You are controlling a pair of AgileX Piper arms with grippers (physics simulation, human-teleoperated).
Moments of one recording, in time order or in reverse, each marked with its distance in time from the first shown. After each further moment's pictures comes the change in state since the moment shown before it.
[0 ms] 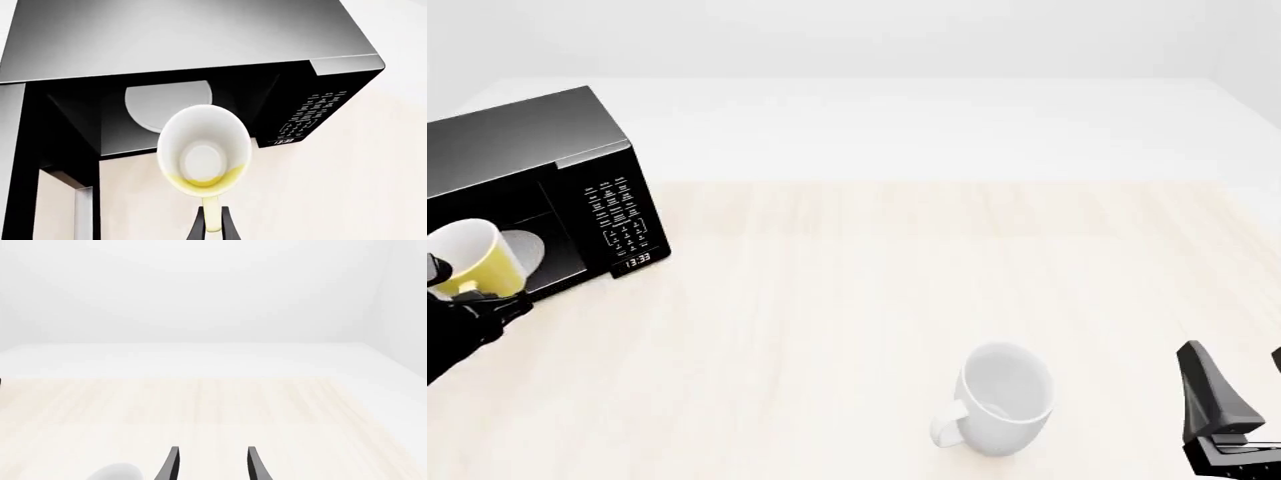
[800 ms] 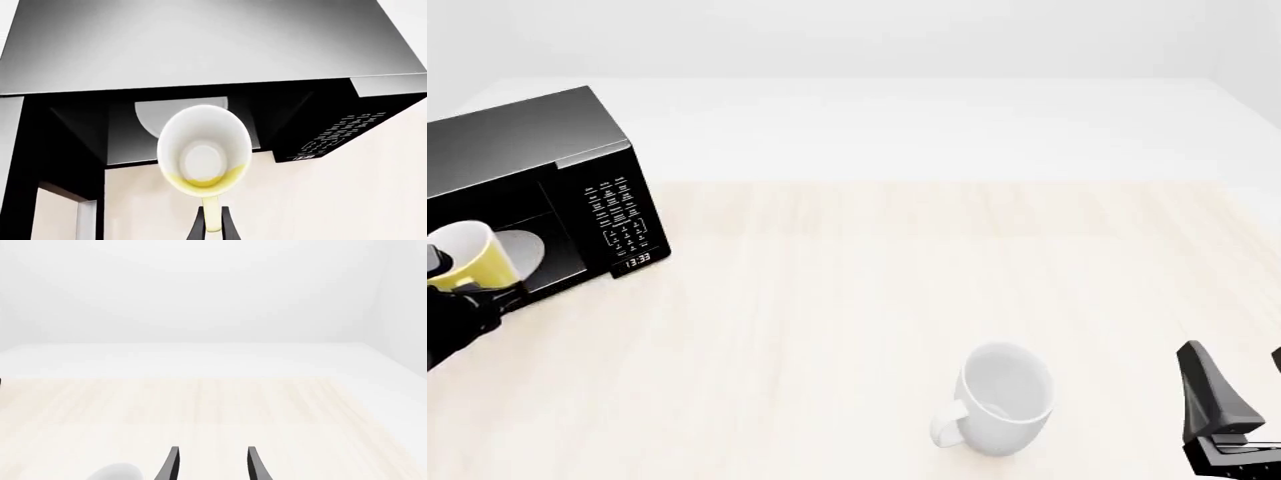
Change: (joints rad) left arm 0.049 0.173 -0.075 -0.069 -0.008; right arm 0.000 0.000 0.000 0.000 0.000
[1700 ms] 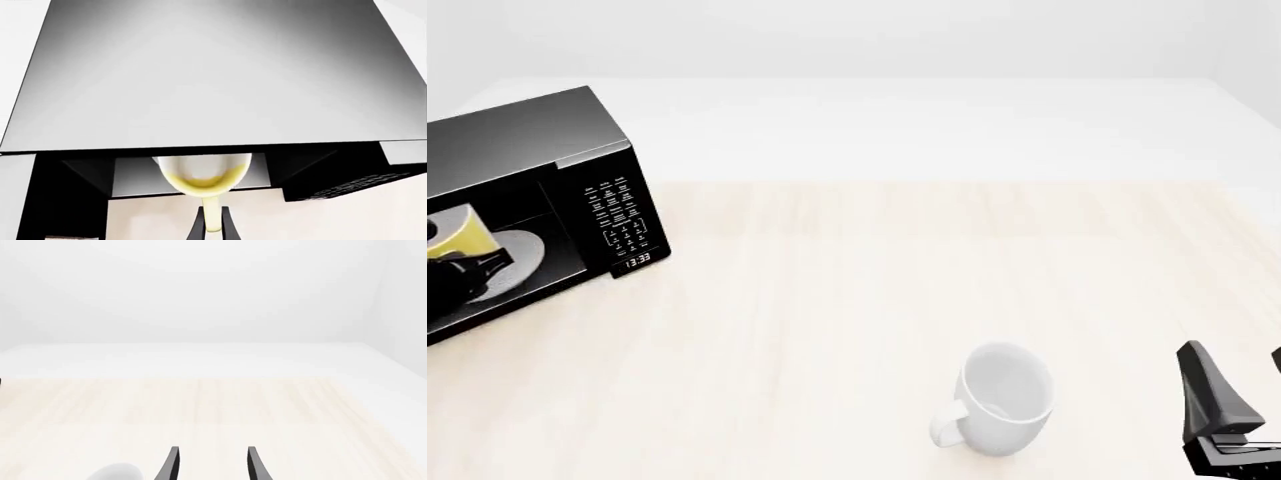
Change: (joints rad) left arm 0.046 0.145 -0.182 0.025 -0.035; right arm 0.000 0.000 0.000 0.000 0.000
